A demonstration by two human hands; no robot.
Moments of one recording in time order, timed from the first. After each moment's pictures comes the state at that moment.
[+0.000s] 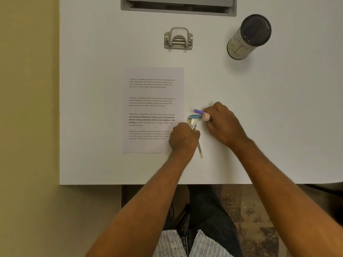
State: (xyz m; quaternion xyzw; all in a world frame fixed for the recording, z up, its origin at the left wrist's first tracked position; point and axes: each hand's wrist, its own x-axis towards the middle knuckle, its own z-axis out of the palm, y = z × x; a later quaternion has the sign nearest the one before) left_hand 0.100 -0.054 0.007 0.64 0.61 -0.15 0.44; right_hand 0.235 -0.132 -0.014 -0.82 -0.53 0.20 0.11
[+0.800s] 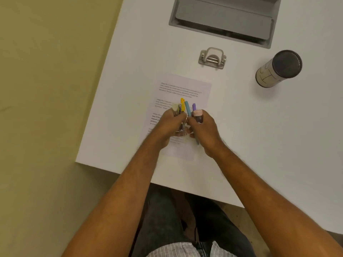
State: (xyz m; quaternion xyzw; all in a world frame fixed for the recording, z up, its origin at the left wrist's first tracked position) left_hand 0.032 0.036 0.053 0.43 0.56 0.05 0.70; right_hand 0.139 -0.042 0.045 -0.75 -0.21 0.50 0.38
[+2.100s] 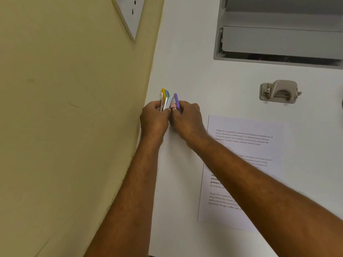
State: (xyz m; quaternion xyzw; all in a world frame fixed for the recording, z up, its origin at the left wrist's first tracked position) left_hand -0.054 0.292 -0.016 0.52 0.67 0.19 0.50; right_hand 0.025 0.243 -0.017 -0.81 -0.27 0.39 0.34
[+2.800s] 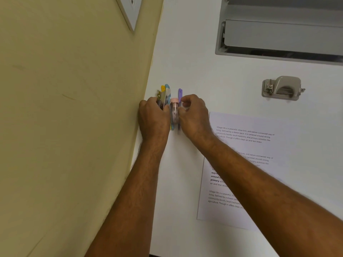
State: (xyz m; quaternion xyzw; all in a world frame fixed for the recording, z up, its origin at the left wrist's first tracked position) left_hand -0.052 0.286 -0.020 0.67 0.69 0.10 0.27; right_hand 0.034 0.231 -0.018 -0.81 -0.27 0.36 0.37
